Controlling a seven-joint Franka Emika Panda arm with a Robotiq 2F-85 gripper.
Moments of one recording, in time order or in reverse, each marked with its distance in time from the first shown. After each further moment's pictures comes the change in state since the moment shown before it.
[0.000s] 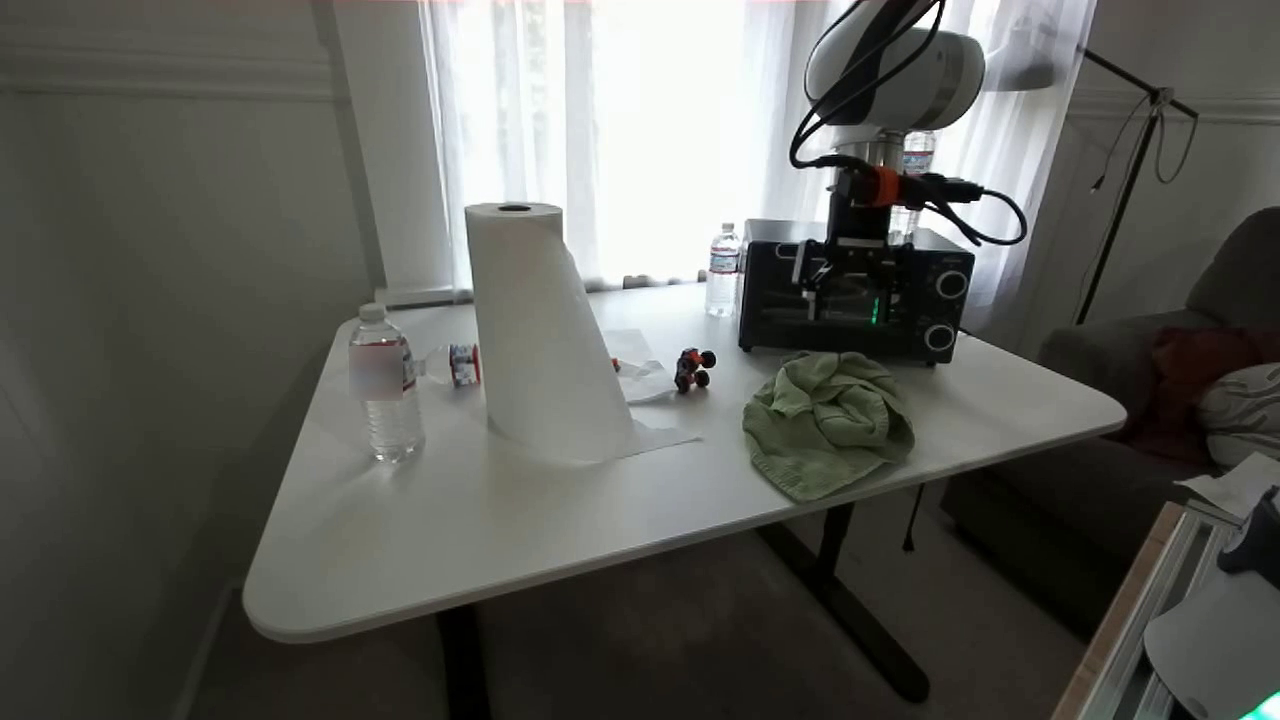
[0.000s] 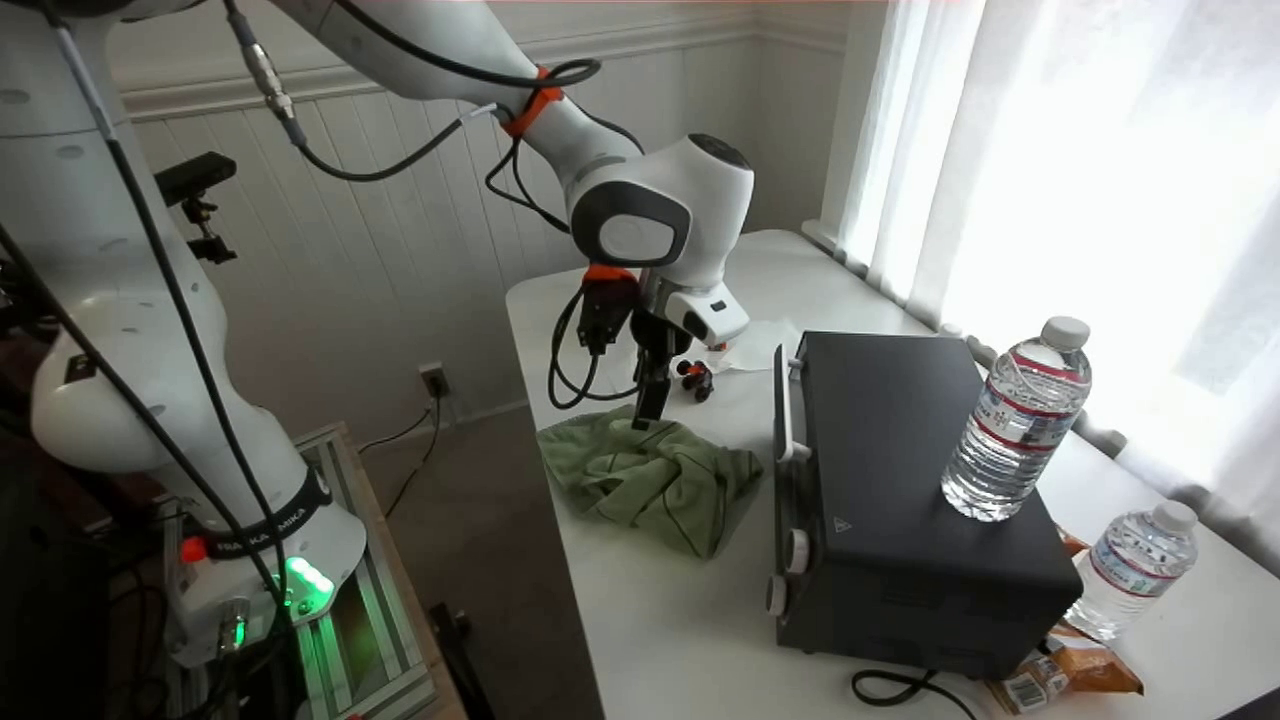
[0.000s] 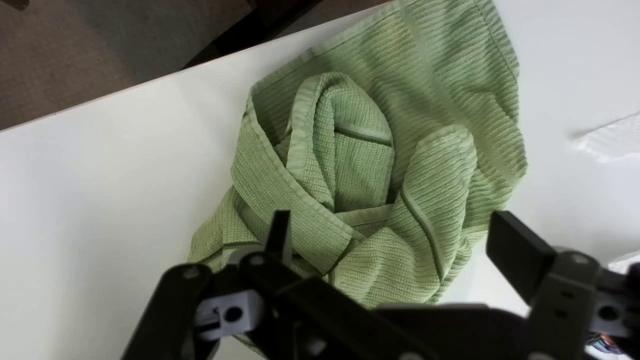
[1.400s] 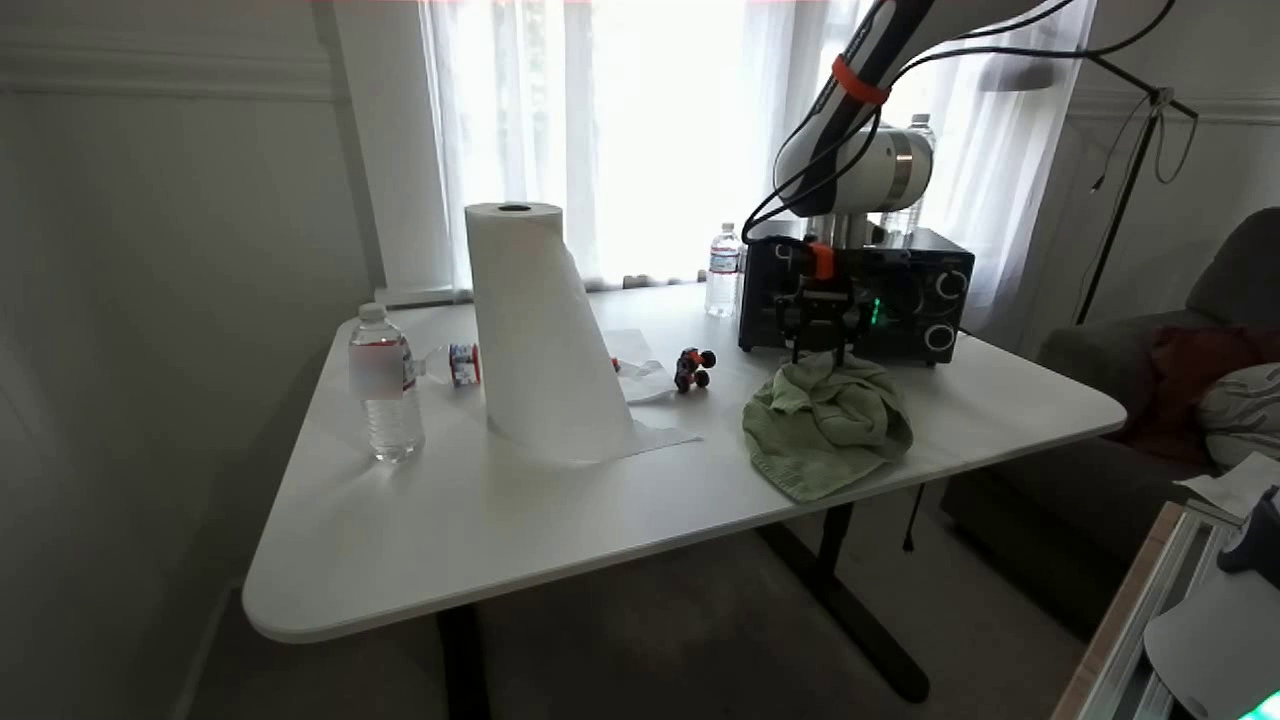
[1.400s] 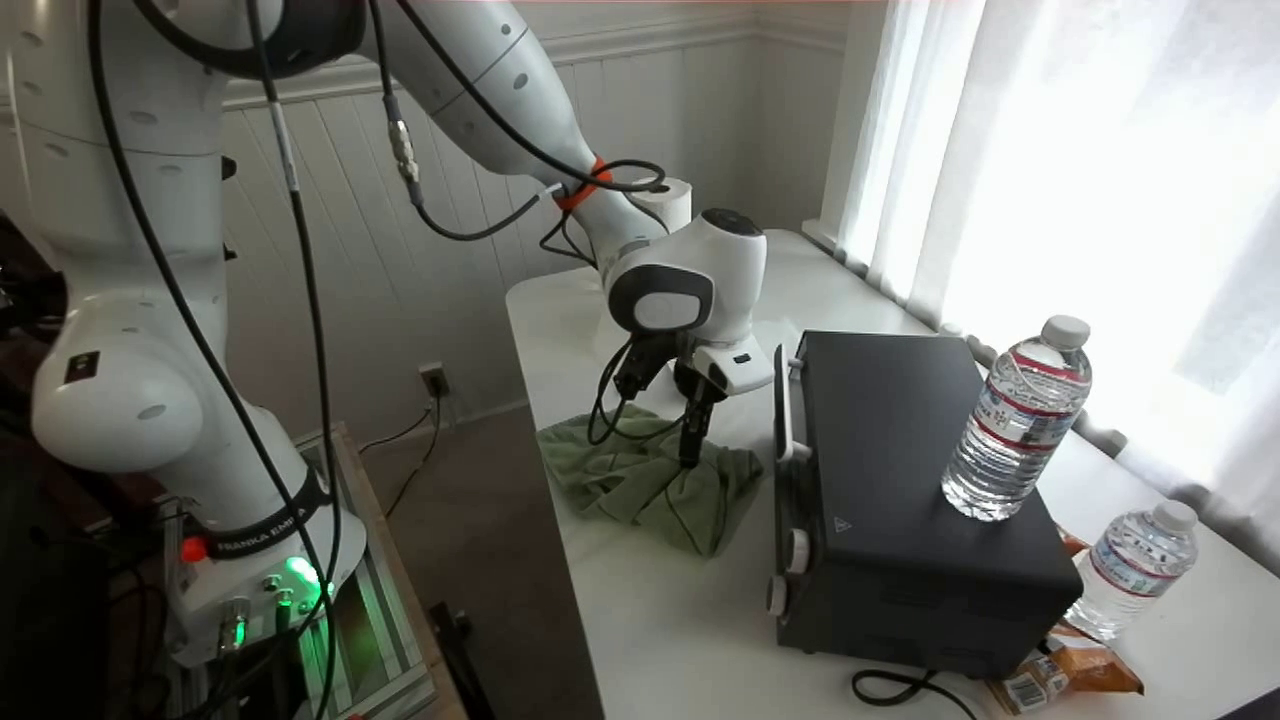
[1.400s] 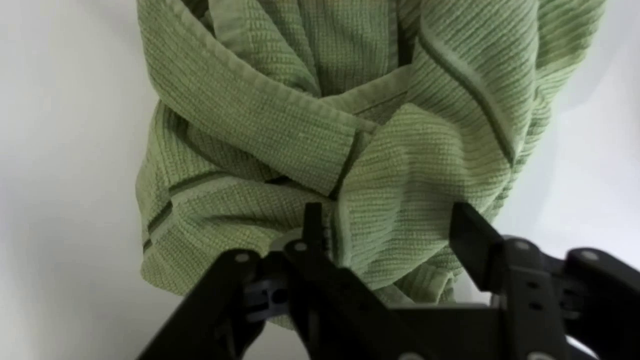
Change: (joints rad) arm 0.000 0.272 0.004 0.098 0.006 0.317 0.246
